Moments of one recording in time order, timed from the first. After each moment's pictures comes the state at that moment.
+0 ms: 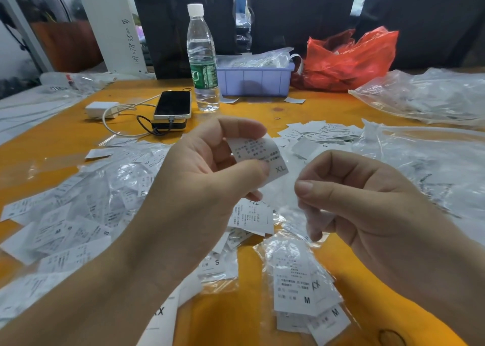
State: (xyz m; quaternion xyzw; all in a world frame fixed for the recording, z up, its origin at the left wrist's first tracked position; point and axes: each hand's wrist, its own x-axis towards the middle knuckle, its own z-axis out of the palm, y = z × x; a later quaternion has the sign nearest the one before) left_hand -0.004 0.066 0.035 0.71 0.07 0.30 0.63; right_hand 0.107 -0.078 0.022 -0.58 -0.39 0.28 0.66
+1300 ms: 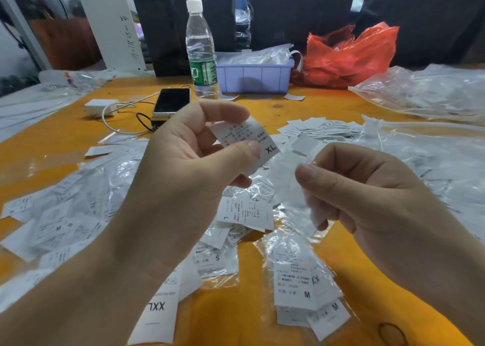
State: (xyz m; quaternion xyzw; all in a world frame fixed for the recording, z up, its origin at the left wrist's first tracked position) left_hand -0.005 0.074 0.038 0.70 0.07 0.34 0.62; right_hand 0.110 -0.079 0.019 -0.61 -0.43 0.21 0.63
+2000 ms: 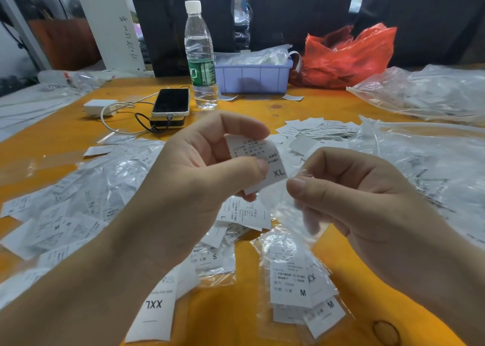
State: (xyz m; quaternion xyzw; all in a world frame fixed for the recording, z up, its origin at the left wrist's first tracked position) left_hand -0.006 0.068 0.040 0.71 0.03 0.26 0.65; right_hand 0.106 -0.080 0.021 -0.60 -0.44 0.23 0.63
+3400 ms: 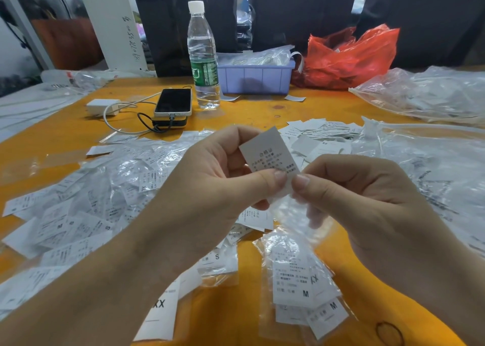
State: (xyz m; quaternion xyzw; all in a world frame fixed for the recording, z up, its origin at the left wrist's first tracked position) left_hand 0.001 0.067 0.031 0.72 0.05 0.22 0.65; right_hand 0.107 -0.079 0.013 -0.66 -0.46 0.11 0.58
